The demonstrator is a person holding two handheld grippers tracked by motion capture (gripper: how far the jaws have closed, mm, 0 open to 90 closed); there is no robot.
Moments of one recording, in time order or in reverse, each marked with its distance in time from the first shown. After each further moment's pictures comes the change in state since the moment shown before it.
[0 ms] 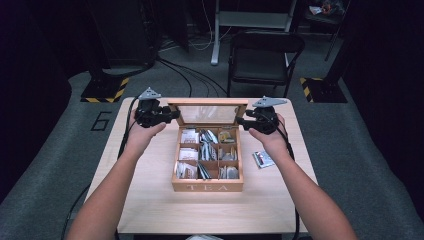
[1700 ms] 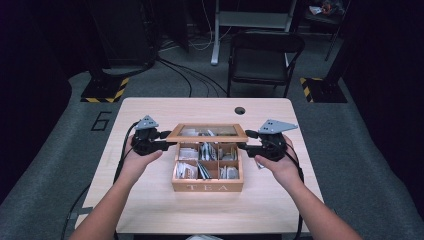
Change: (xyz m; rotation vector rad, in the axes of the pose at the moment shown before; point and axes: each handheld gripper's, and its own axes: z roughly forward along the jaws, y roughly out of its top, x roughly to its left) left arm -0.028 -0.069 -0.017 0.034 -0.064 0.007; right arm 0.051 -0.030 -0.063 -0.031 0.123 -0.076
